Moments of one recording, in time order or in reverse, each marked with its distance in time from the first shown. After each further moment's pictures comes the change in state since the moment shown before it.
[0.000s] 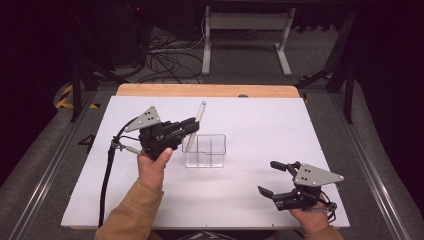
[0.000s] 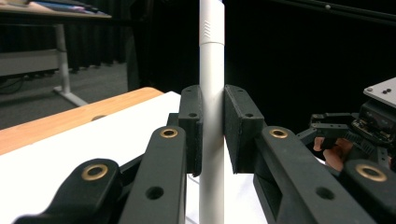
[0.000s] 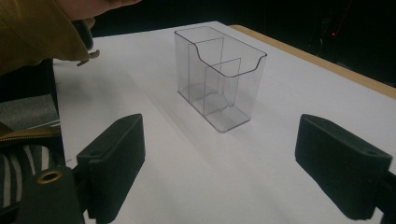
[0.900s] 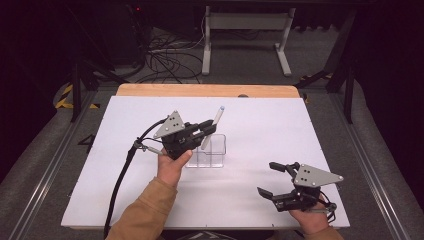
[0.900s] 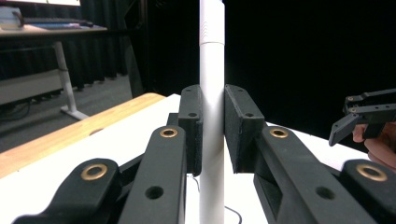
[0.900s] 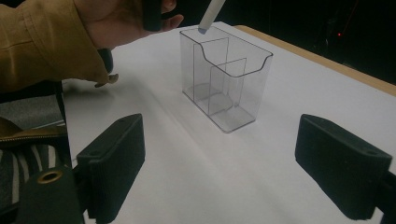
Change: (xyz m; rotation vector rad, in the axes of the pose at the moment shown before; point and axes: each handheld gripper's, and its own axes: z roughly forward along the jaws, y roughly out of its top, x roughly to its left) left arm 0.004 -0.027 0.046 0.009 0.025 0.127; right arm 0.001 -0.001 0.001 -0.003 0.021 0.000
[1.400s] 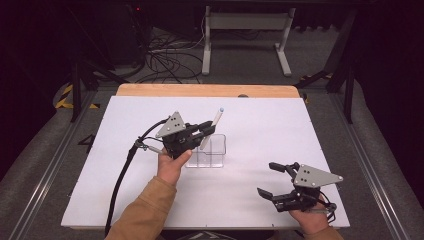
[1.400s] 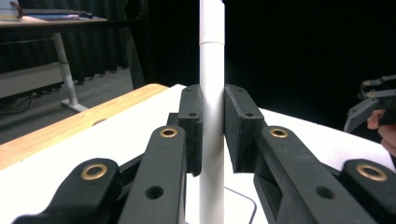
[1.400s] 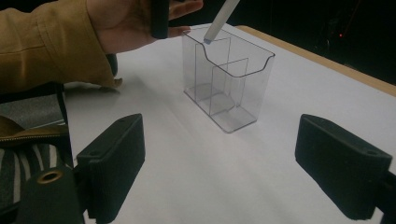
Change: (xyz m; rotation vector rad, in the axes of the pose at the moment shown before) left arm 0.010 -0.012 0.005 0.015 -0.005 -0.006; right arm 0.001 0.000 0.000 0.001 0.003 -0.005
